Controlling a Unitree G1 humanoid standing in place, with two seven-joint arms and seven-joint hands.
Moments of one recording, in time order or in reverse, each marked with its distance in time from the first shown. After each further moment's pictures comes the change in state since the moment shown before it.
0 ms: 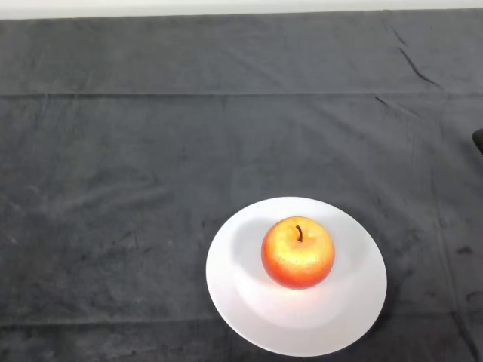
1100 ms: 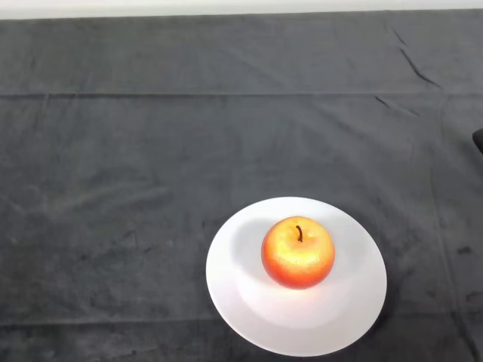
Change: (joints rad) left arm -0.006 -0.006 0.008 0.057 0.017 -0.038 0.018; right arm 0.000 0.000 0.000 0.000 0.000 0.000 0.000
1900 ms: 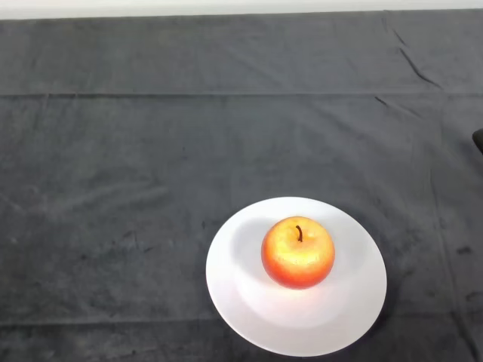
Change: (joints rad) left arm -0.001 -0.009 0.000 0.001 0.002 -0.007 0.000; right arm 0.000 0.000 0.000 0.000 0.000 0.000 0.000
